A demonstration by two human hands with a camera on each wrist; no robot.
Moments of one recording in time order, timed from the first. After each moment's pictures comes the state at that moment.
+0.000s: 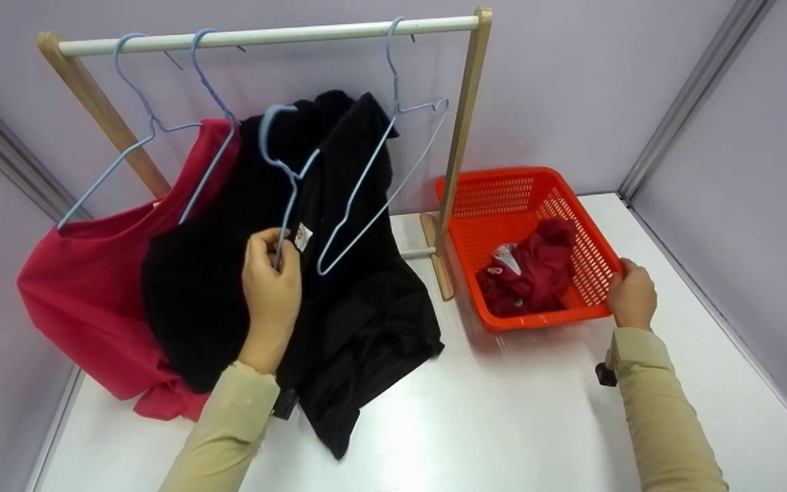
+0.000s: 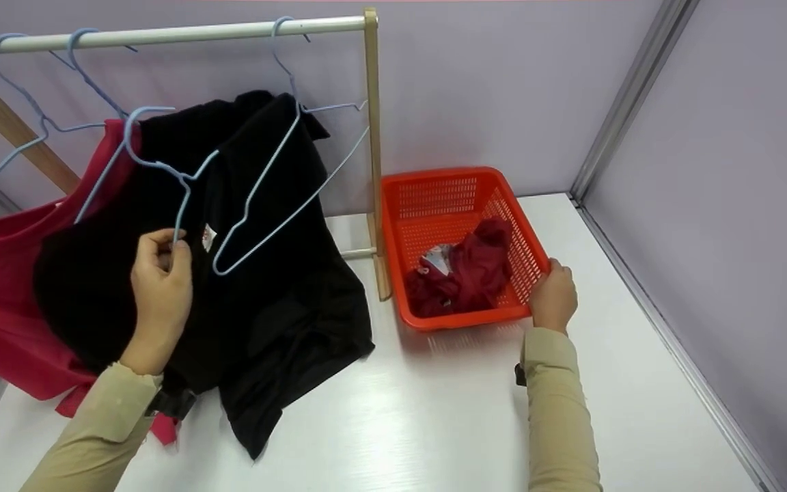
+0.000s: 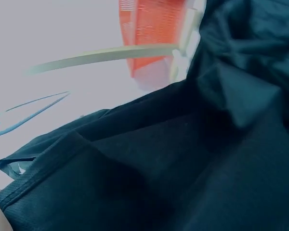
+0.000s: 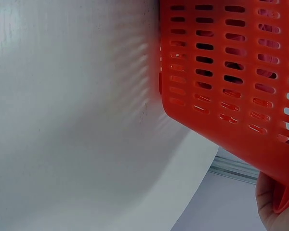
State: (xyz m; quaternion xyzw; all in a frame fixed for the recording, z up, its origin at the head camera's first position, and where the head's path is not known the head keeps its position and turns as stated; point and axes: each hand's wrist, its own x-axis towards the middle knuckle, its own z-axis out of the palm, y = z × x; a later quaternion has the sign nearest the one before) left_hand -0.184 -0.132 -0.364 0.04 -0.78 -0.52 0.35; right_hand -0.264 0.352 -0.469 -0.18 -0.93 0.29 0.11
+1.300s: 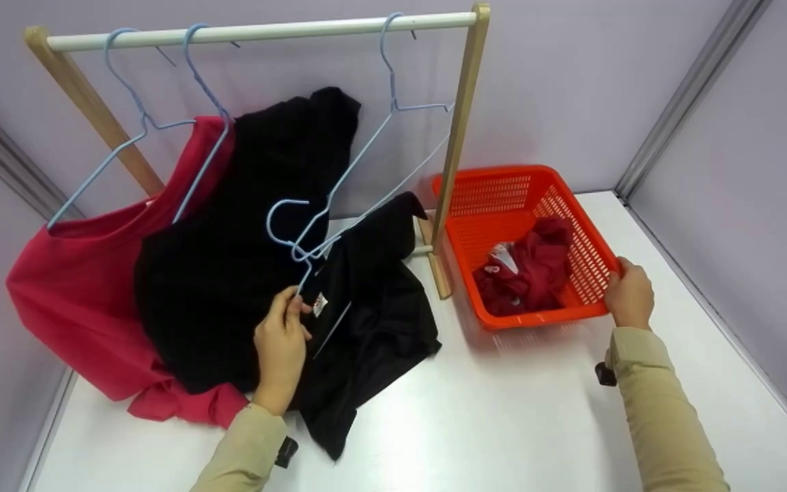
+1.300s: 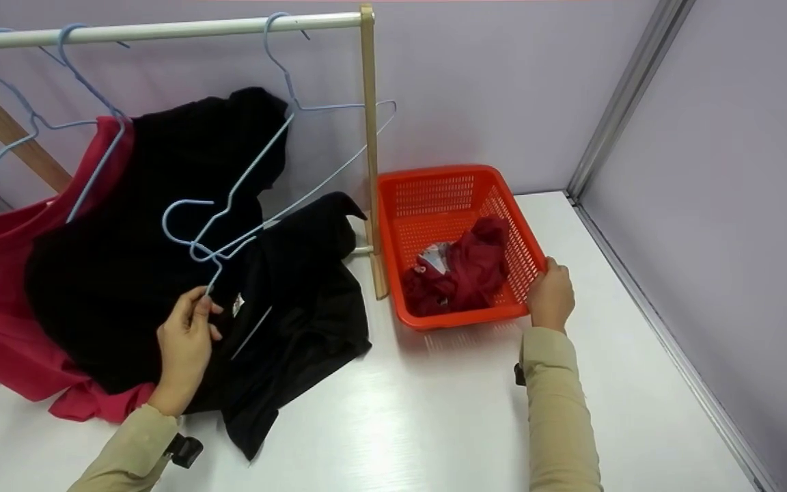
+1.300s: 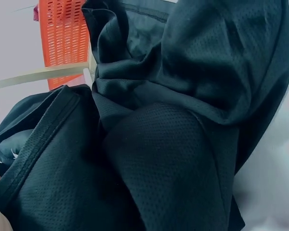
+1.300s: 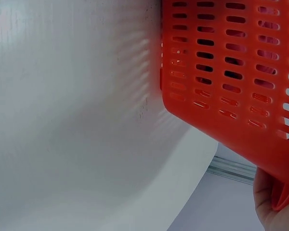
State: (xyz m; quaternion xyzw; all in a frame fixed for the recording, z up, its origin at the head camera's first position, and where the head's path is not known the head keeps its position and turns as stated) left_hand -0.160 -0.137 -0.457 0.04 -0.82 -0.47 0.32; right_hand -0.264 0.353 -0.467 -0.18 -0.94 0.29 0.10
